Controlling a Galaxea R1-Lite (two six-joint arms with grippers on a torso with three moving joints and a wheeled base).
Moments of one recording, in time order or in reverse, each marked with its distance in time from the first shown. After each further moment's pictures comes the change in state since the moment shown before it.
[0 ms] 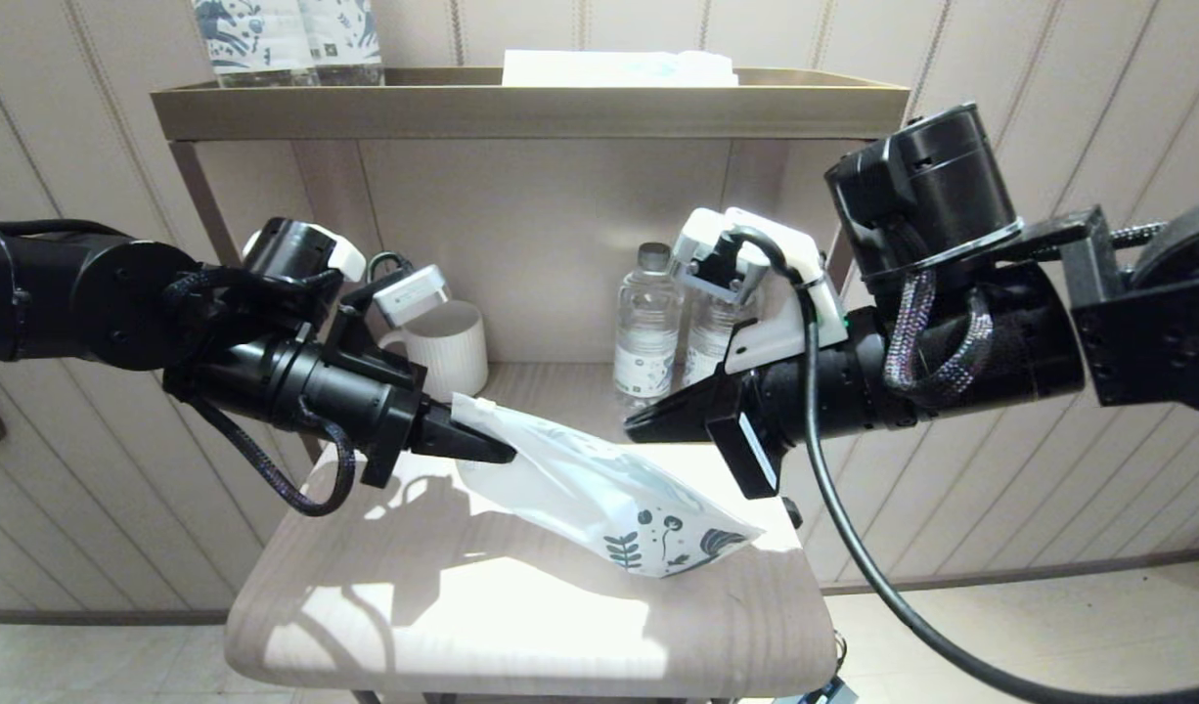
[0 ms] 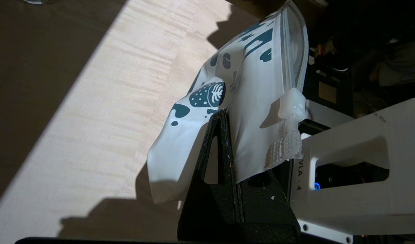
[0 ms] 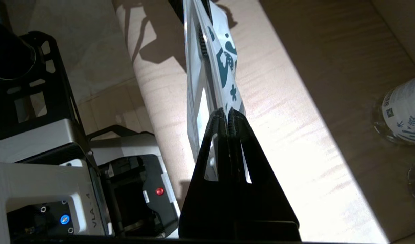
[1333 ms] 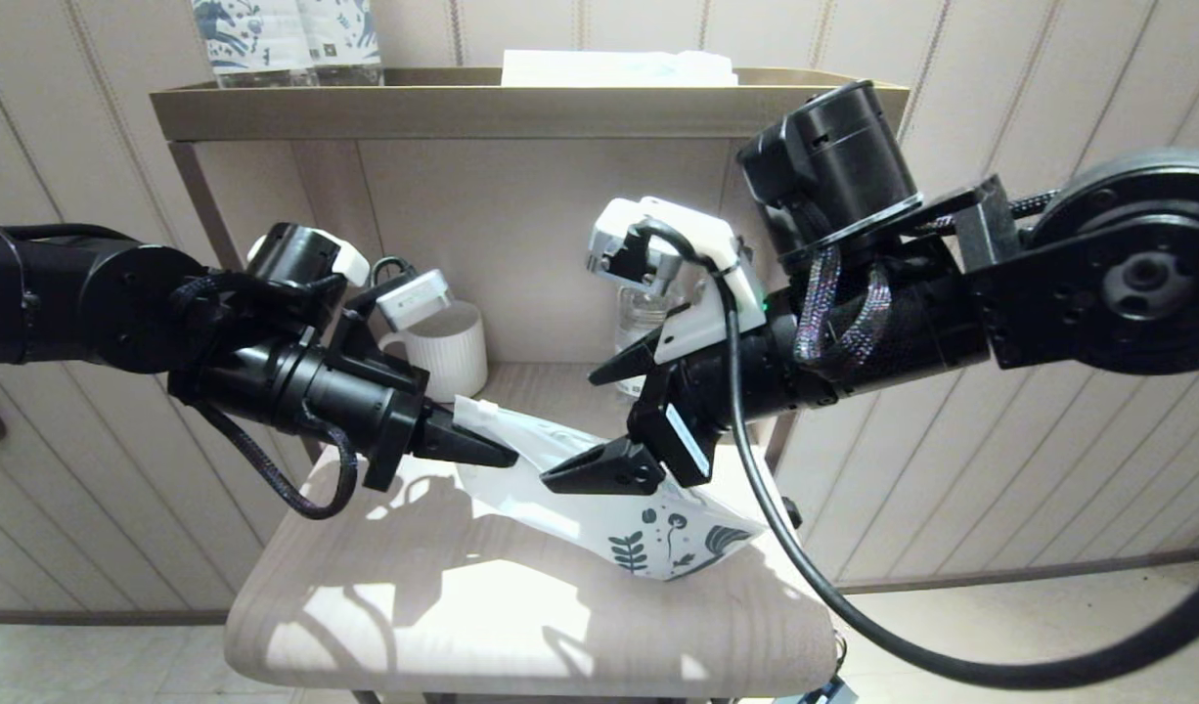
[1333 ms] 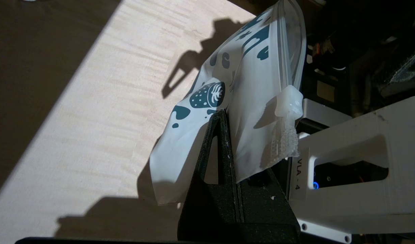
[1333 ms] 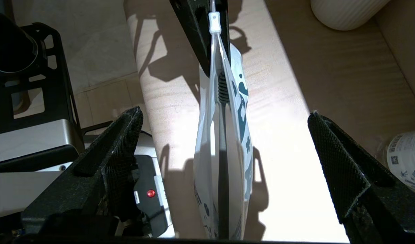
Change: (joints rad) left arm -0.003 0.005 0.006 0.000 -0.006 0.003; right arm 0.075 0.115 -0.200 0.103 -0.015 -0.068
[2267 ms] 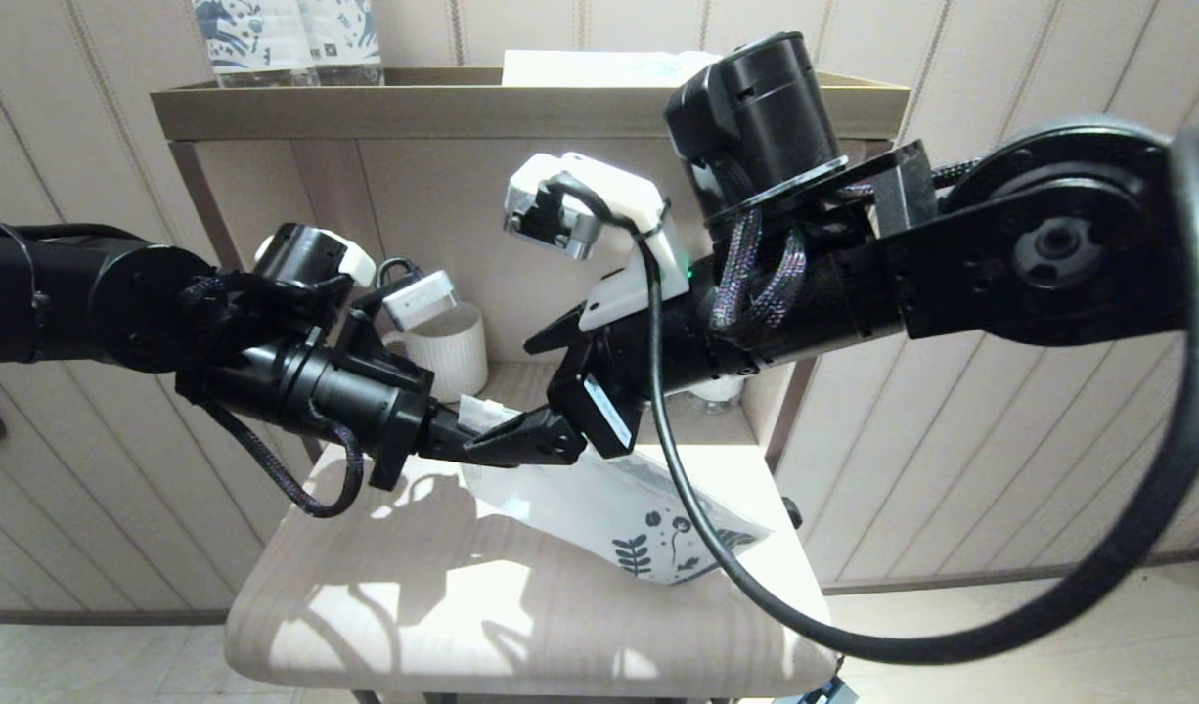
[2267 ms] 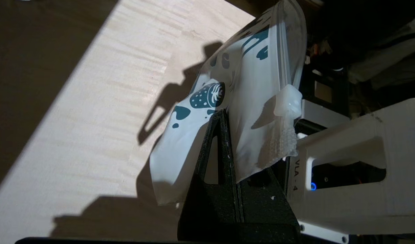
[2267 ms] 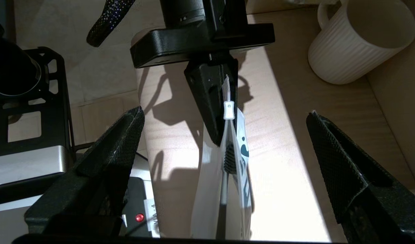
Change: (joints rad) left arm -0.001 0.008 -0.008 0.001 -0.002 -0.006; right arm 0.070 0.103 -0.193 0.009 -0.020 -0.008
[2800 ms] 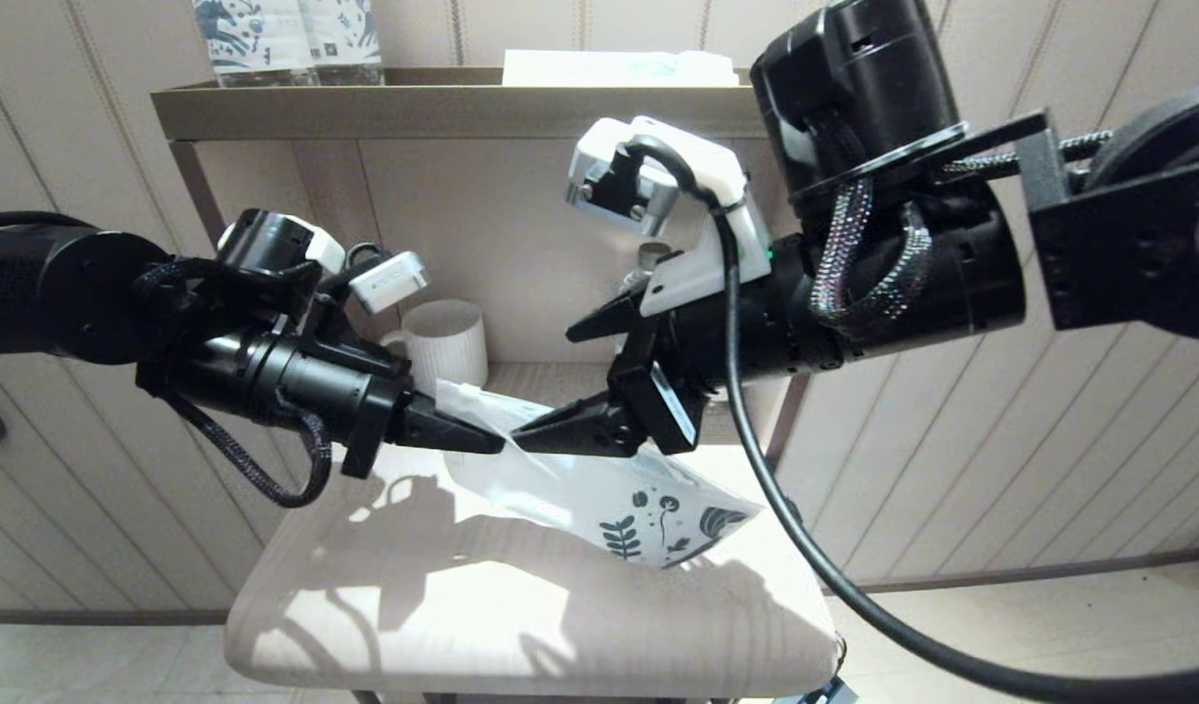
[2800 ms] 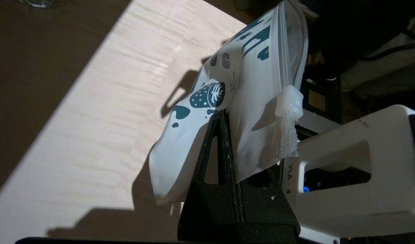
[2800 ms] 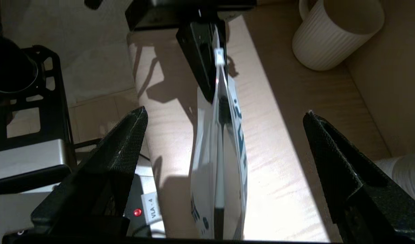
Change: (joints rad) left arm 0.024 -0.034 0.000 0.006 -0.022 -0.040; right arm -0.012 -0.104 0.086 -0.006 -0.034 0.003
